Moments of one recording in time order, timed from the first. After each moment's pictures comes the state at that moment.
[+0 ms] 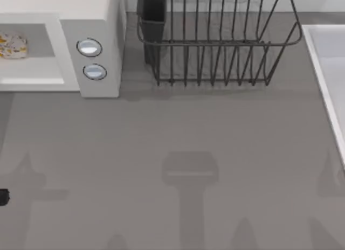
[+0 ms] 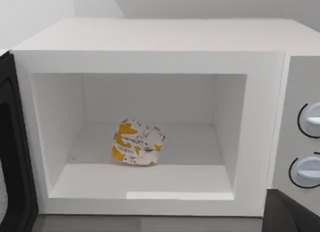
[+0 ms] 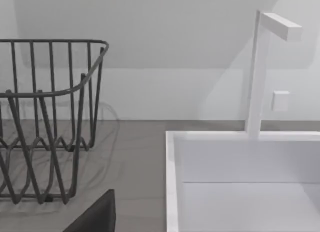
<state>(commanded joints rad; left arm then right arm) 0.00 -0.14 0.10 -0.24 0.00 0.00 0.00 0.00 0.00 0.00 0.00 0.00</state>
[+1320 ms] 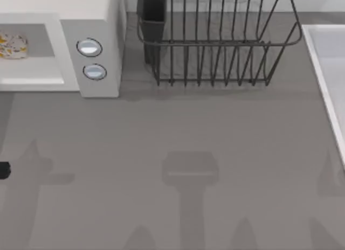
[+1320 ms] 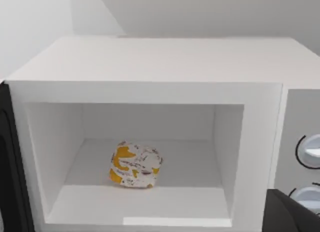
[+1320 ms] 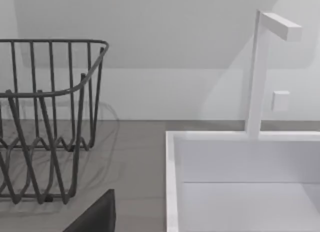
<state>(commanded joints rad) -0.11 0.14 0.19 -0.06 -0.12 0.00 0.00 0.00 0.00 0.00 0.00 0.00</state>
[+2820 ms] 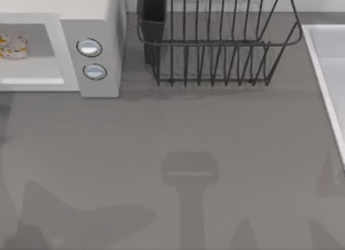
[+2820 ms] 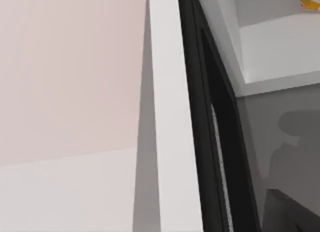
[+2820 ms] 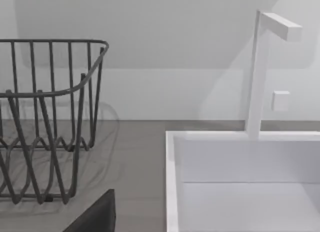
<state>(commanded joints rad) 0.50 1.05 0.84 -0.40 0.19 0.59 0.00 0.00 0.00 0.00 0.00 0.00</state>
